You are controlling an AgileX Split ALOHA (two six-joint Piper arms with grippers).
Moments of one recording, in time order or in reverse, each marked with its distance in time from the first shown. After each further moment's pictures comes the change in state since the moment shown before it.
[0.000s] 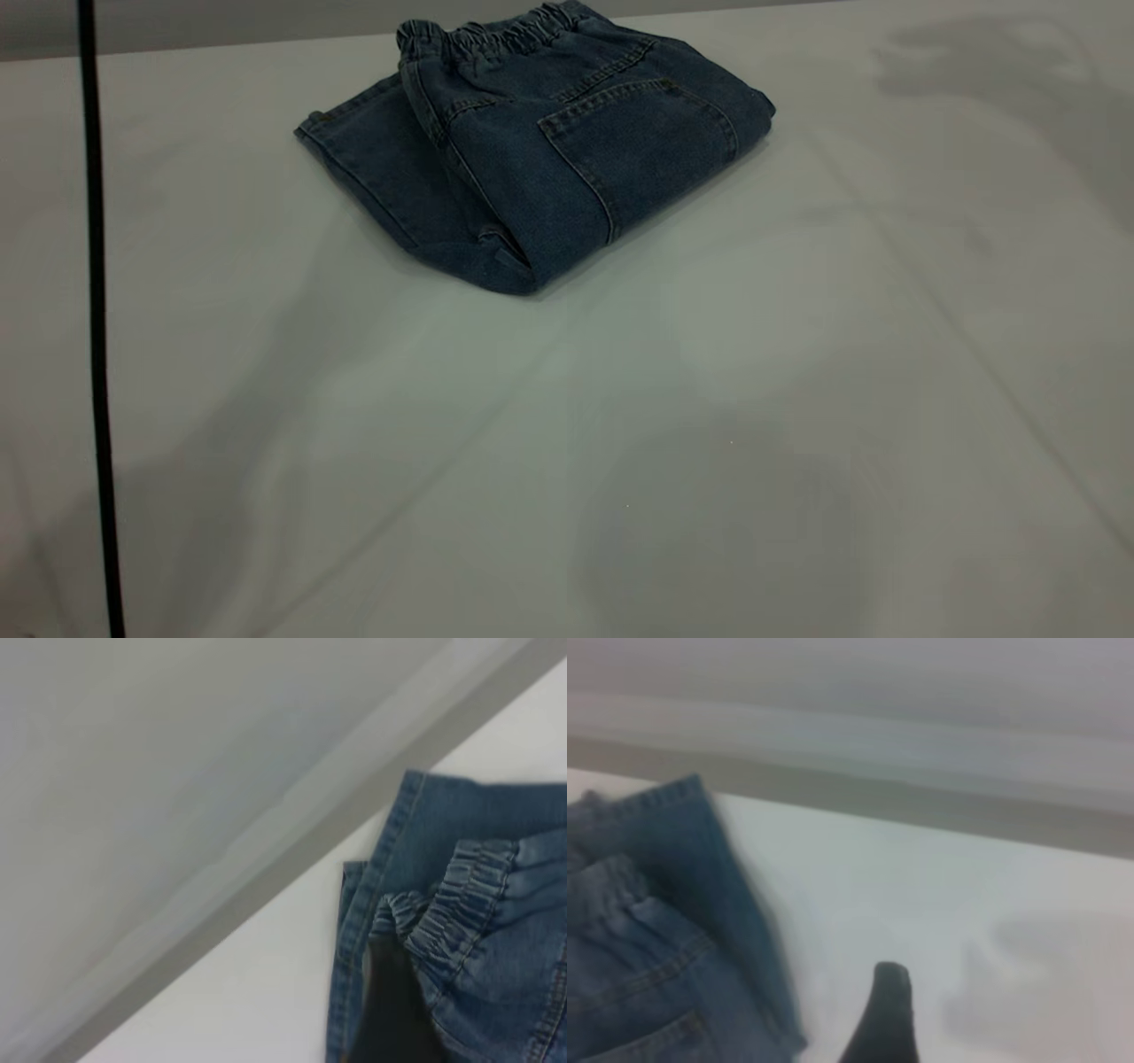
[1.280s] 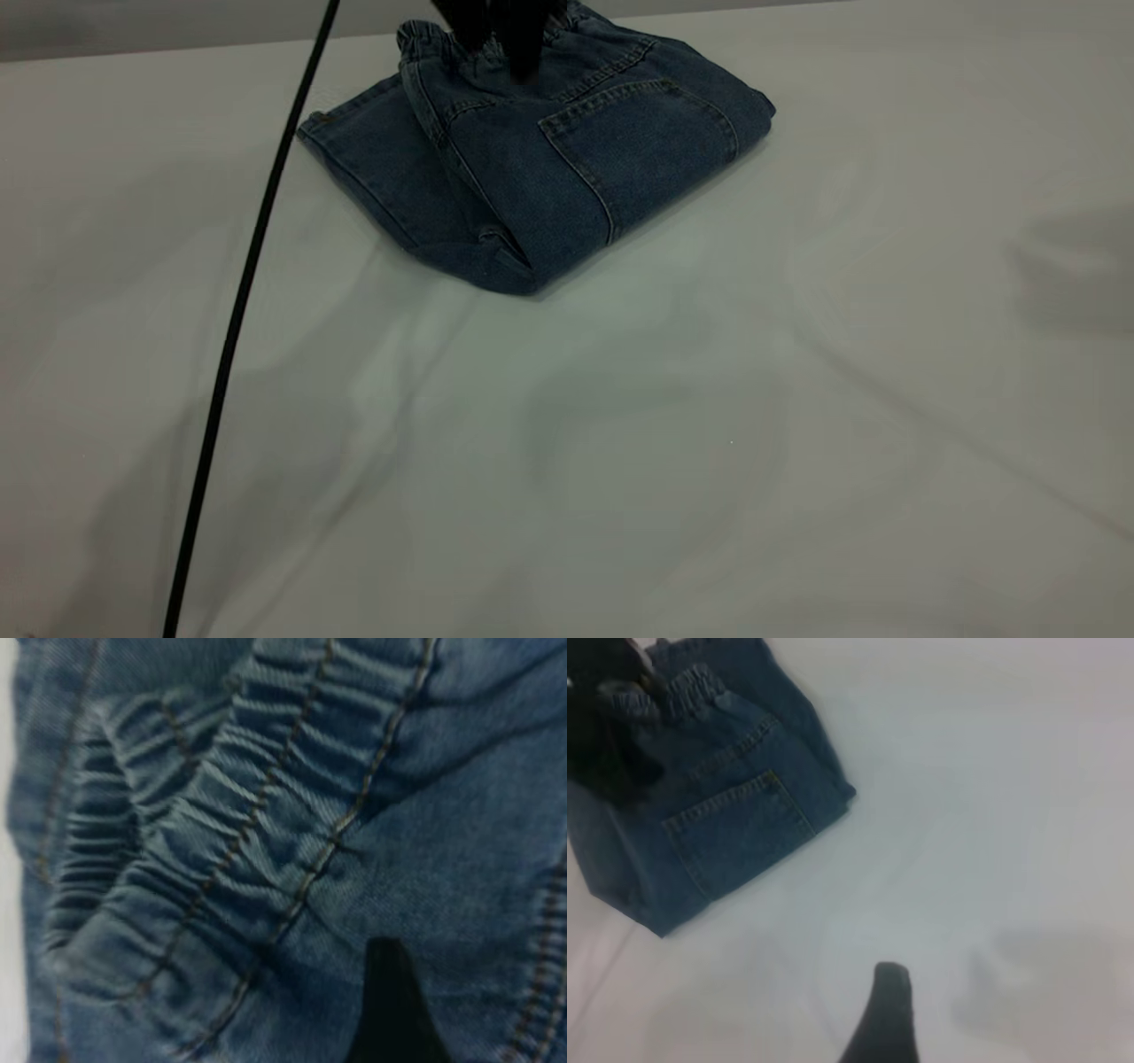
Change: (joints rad) left arm 0.000 0.427 0.039 -0.115 -0.002 -0.042; right arm 0.000 -0.835 0.871 -0.030 -0.003 0.092
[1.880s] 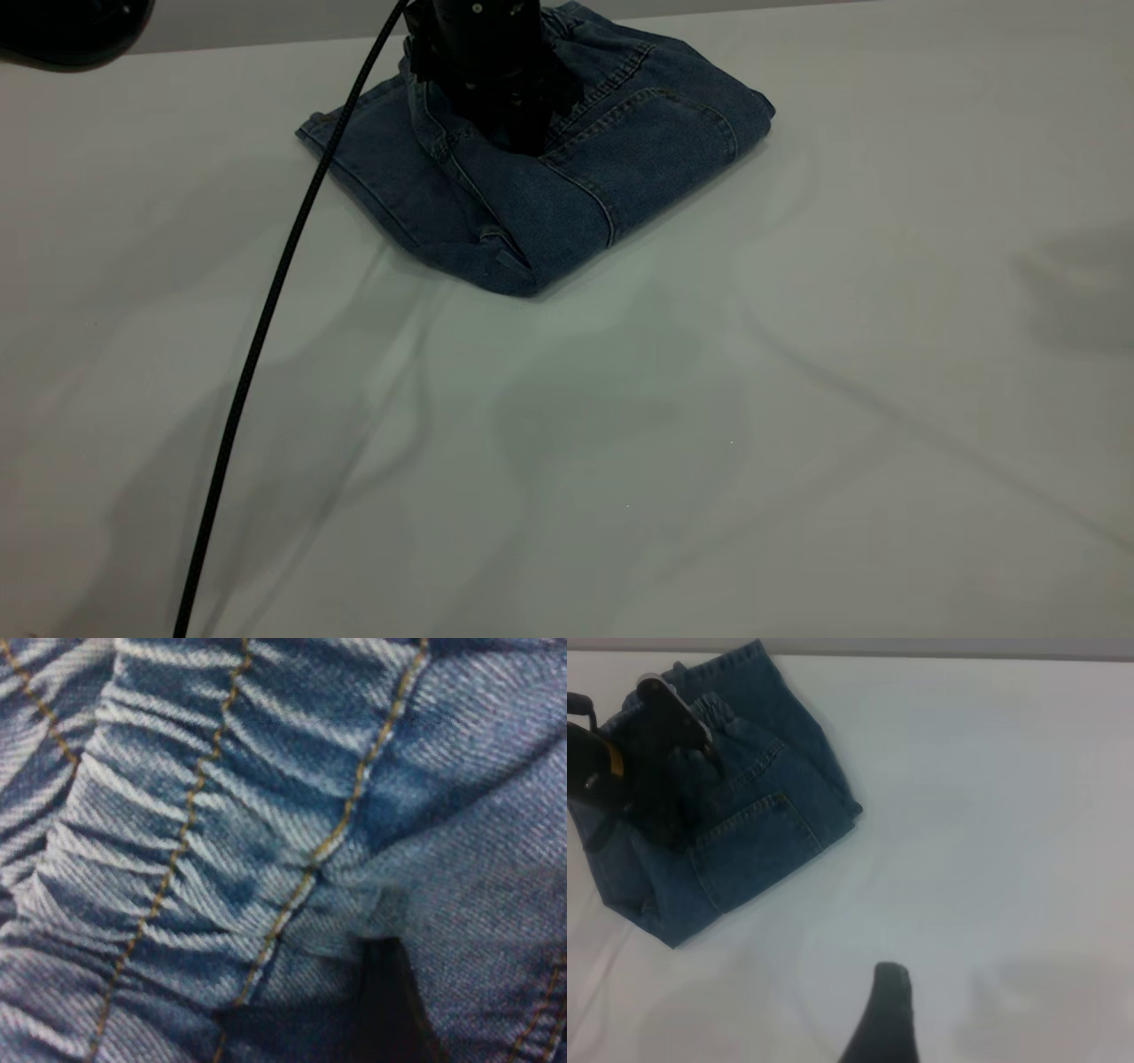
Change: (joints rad) left arm 0.001 0.144 -0.007 -0.015 -0.014 0.006; right arm 0.000 -0.031 -0.001 0.001 0.001 0.000
